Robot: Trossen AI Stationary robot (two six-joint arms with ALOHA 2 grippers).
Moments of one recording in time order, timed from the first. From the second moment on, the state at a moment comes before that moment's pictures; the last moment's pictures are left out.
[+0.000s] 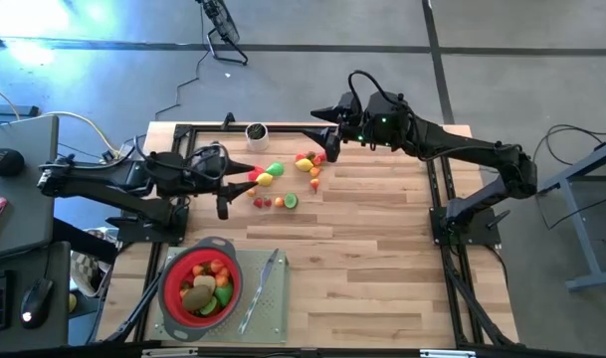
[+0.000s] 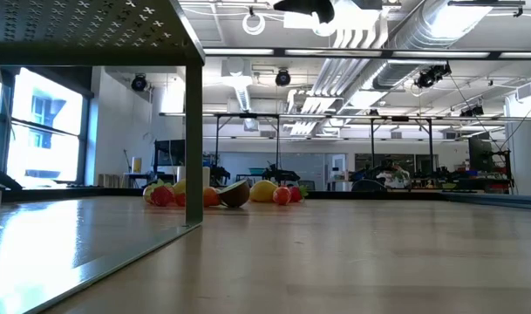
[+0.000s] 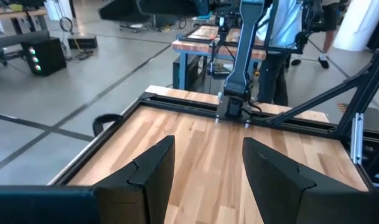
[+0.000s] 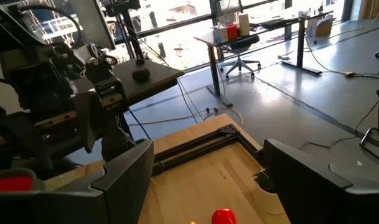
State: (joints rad) left arm -0.11 0.81 0.92 -0.22 -0.35 -0.12; right arm -0.29 1.45 1.43 -0.10 -0.01 0.23
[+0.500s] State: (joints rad) left arm -0.13 0.91 0.92 -0.10 -0.27 -0.09; right arm -0.29 1.45 1.43 -0.11 -0.06 0.23
